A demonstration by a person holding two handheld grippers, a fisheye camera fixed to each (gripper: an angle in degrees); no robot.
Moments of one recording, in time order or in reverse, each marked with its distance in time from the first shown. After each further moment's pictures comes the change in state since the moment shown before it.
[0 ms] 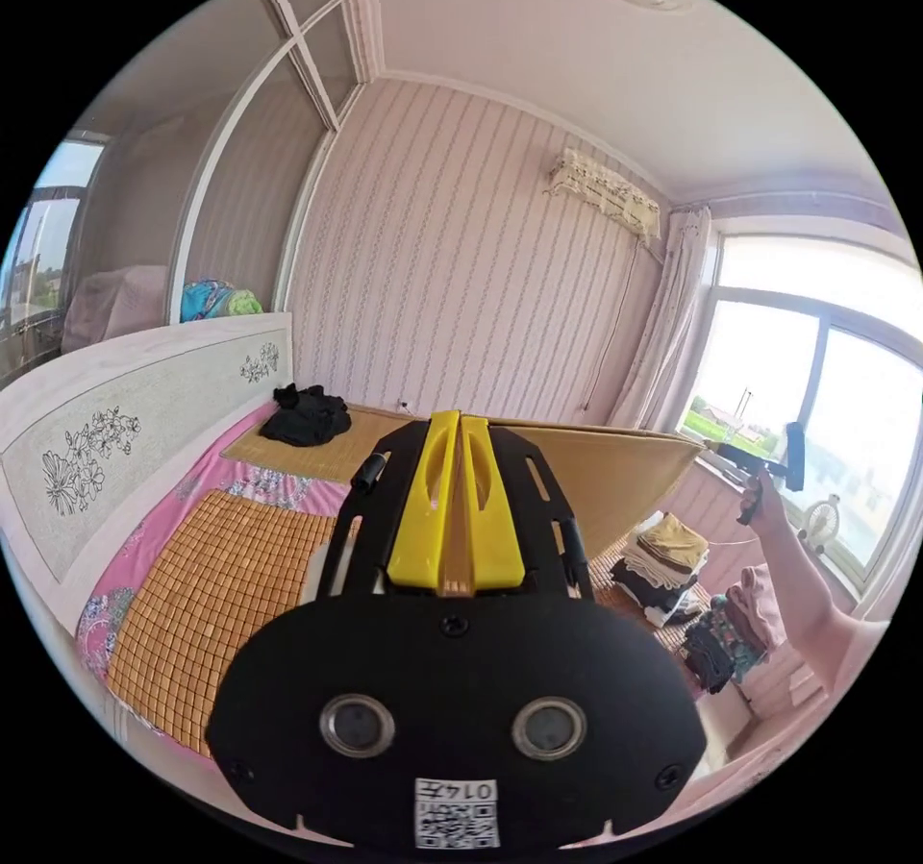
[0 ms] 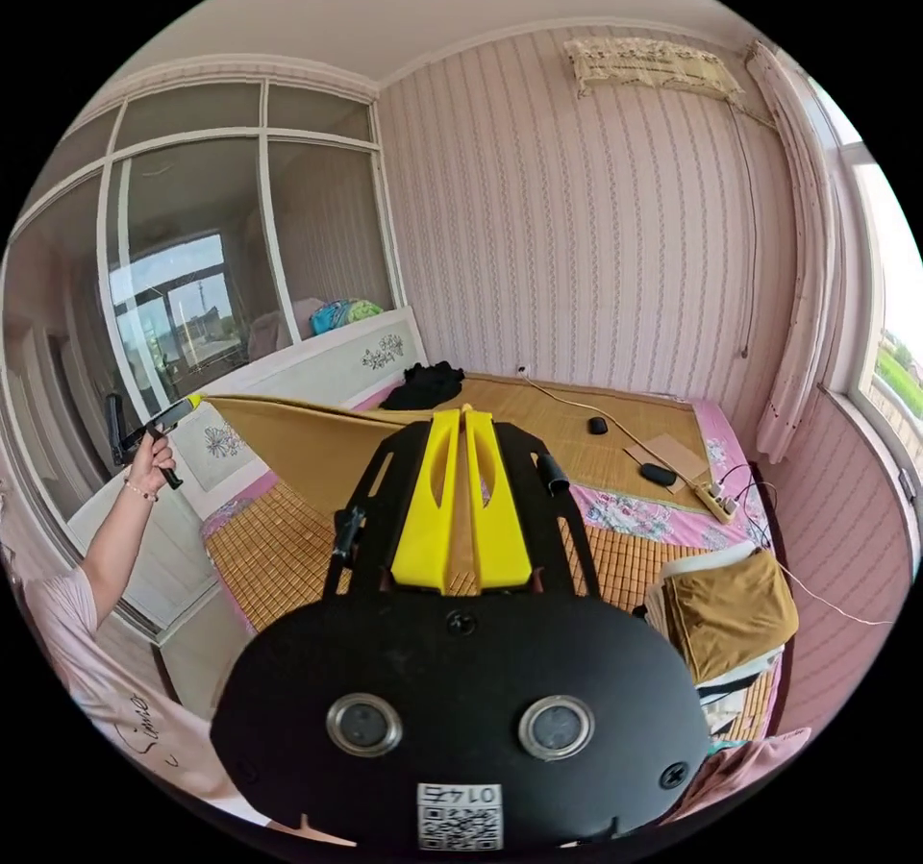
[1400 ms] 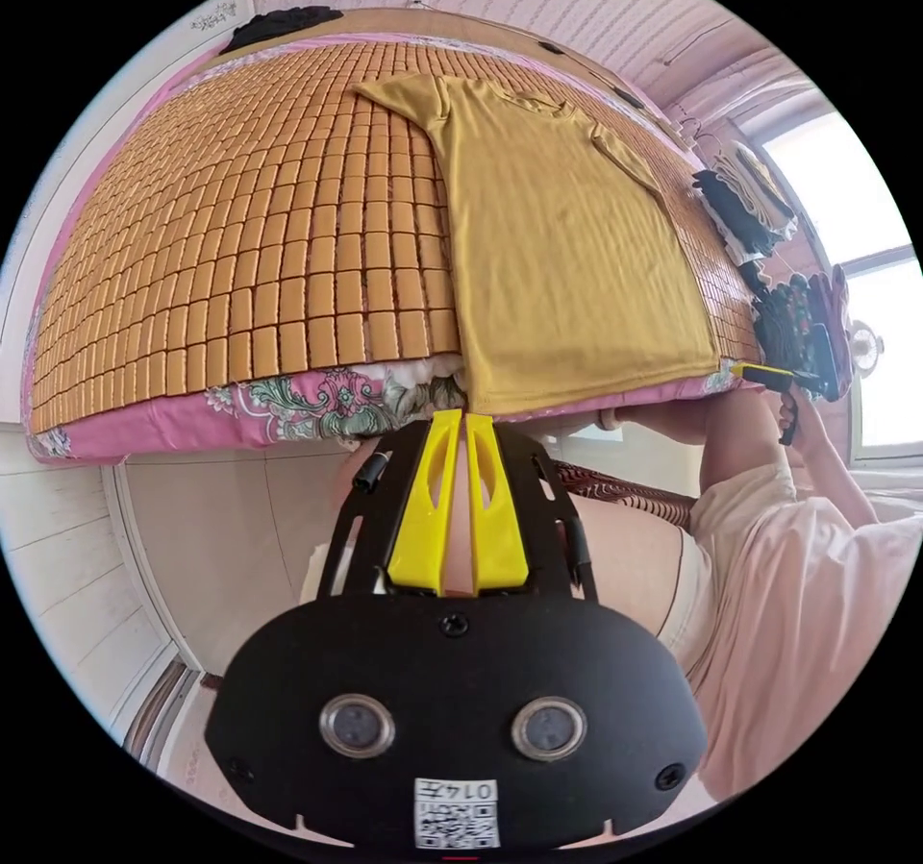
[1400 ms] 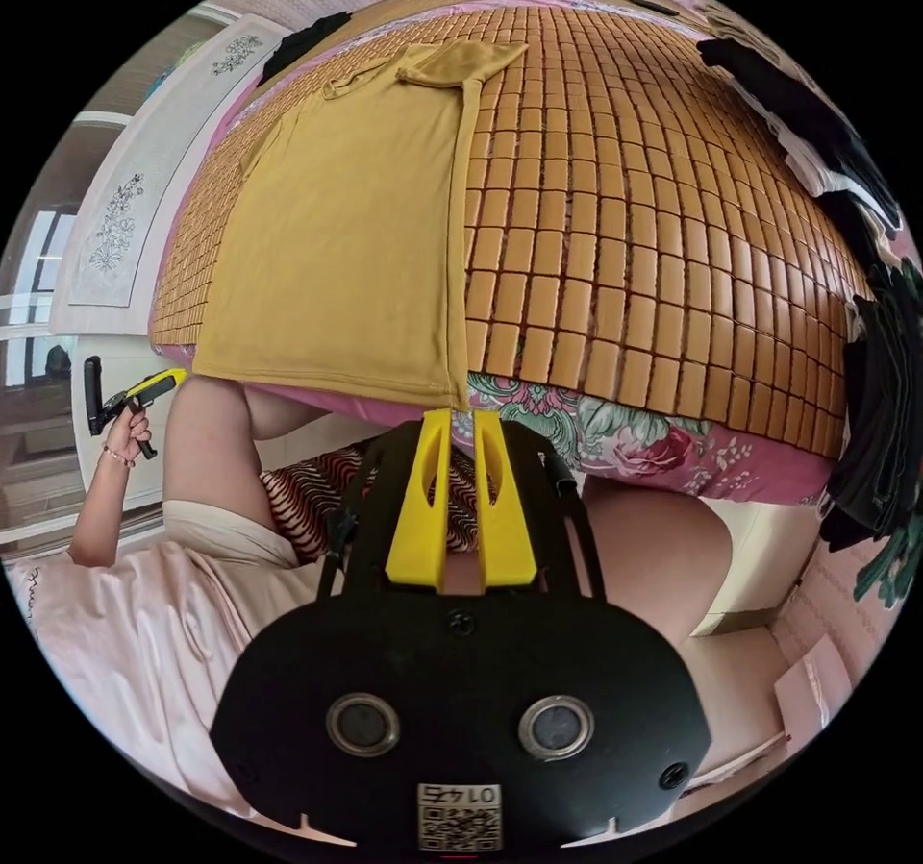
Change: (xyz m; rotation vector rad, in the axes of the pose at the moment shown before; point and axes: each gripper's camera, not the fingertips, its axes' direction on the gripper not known) left arm -0.034 0.309 0.260 -1.082 -0.013 -0.038; right arm 0.019 0.328 0.199 -1.004 0.019 0.392
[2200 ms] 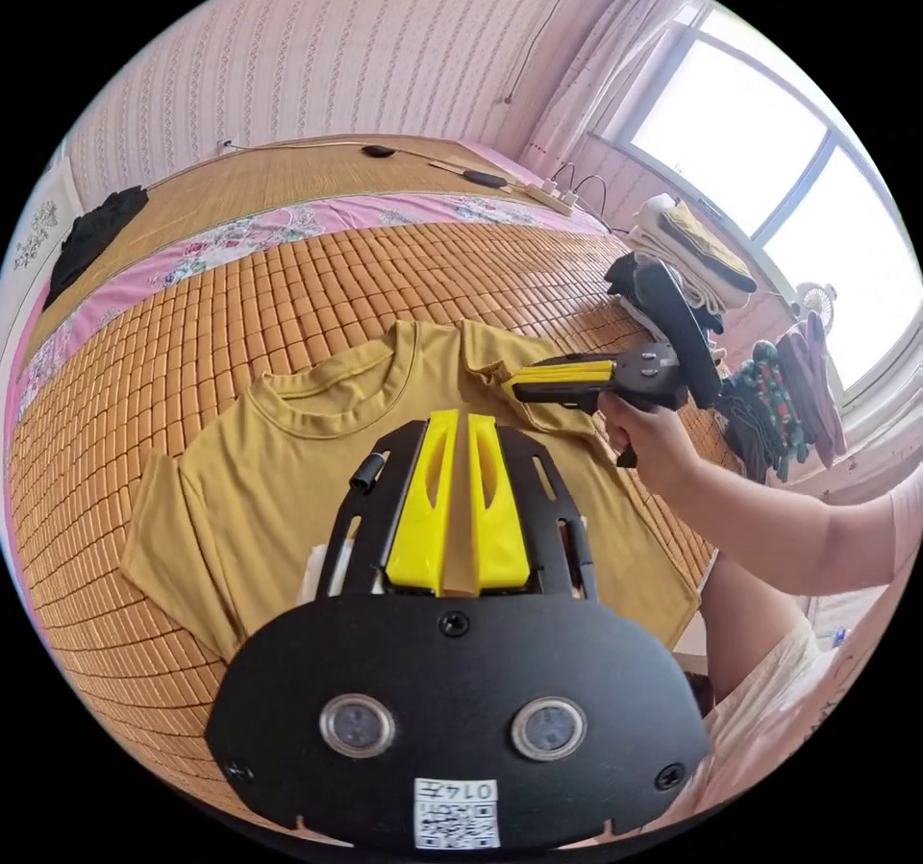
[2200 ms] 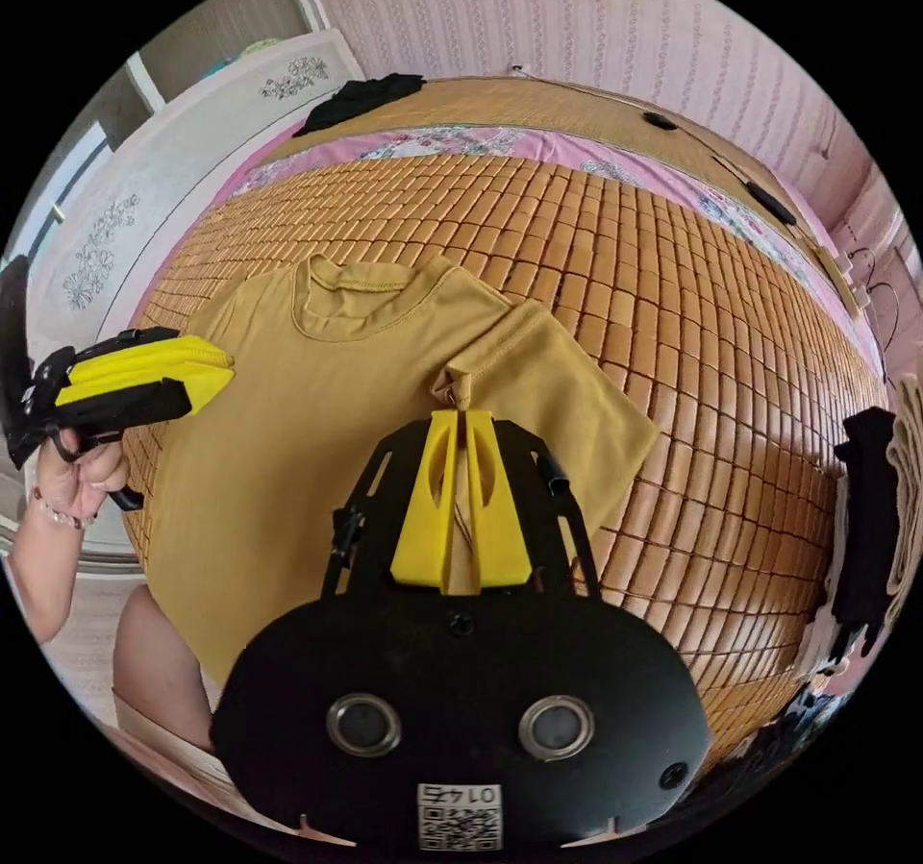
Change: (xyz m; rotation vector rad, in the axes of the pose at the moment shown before) left arm 0.187 -0.421 0.062 0.274 0.137 0.393; right arm -0.045 -0.314 -0.007 0.334 0.061 -0.179
